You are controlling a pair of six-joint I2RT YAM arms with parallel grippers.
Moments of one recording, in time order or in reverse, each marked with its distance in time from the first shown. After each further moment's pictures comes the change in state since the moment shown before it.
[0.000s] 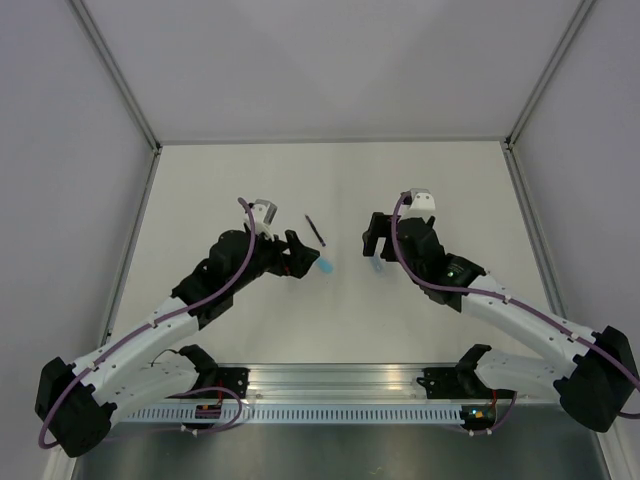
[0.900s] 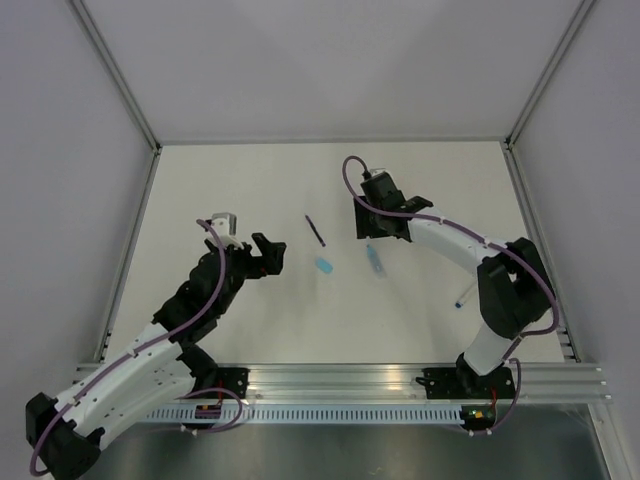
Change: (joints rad) left arm 0.000 -0.206 -0.111 -0.052 -0.385 -0.058; right arm -0.190 0.558 0.378 -0.254 -0.254 -0.170
